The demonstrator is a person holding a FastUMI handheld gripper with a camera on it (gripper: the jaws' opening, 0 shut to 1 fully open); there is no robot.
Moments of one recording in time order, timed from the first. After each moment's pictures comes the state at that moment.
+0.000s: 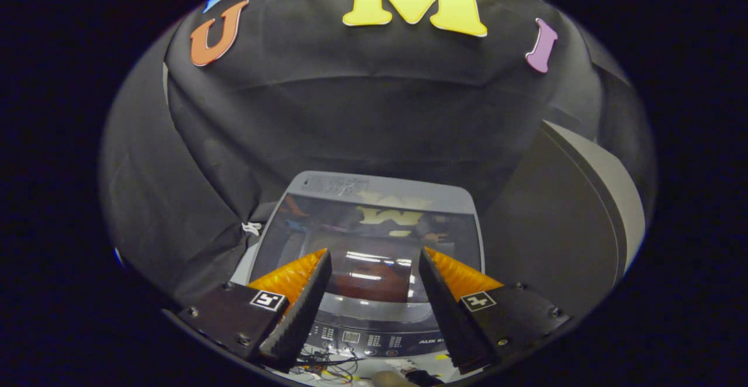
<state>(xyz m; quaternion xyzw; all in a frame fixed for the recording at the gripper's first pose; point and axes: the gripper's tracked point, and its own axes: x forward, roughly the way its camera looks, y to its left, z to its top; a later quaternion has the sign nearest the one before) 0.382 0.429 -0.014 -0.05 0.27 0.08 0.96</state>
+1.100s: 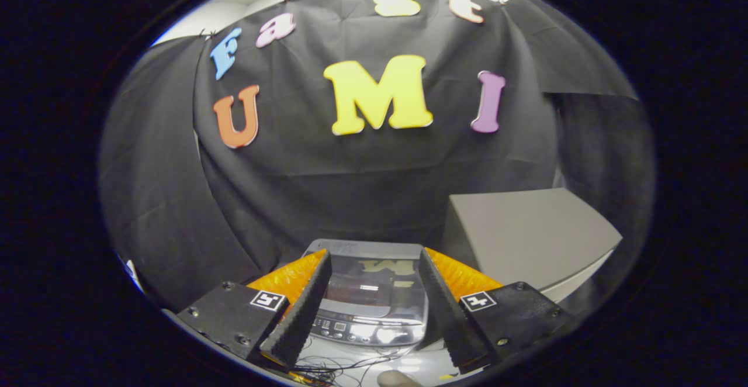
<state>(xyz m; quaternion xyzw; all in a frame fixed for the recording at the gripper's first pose) 0.208 0.299 0.139 0.02 0.04 0.10 0.99</state>
